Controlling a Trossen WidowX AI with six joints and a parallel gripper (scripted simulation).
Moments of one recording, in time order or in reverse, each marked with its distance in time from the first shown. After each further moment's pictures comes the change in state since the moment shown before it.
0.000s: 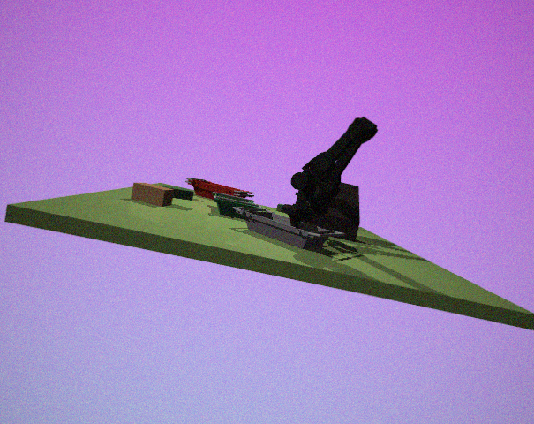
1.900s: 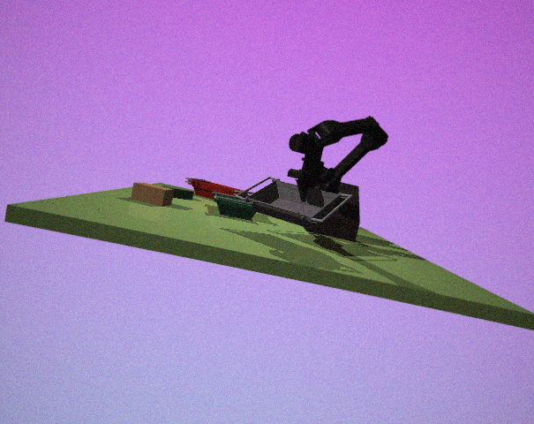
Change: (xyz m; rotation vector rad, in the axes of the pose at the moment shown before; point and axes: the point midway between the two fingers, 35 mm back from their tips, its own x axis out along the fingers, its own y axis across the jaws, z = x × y) arm -0.123 -0.007 -0.002 0.007 0.010 0.042
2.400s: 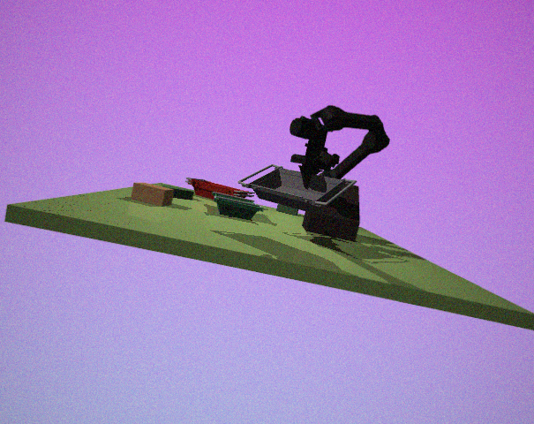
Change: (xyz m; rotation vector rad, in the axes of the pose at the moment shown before) arm -0.047 -0.007 0.005 0.005 -0.002 -0.010
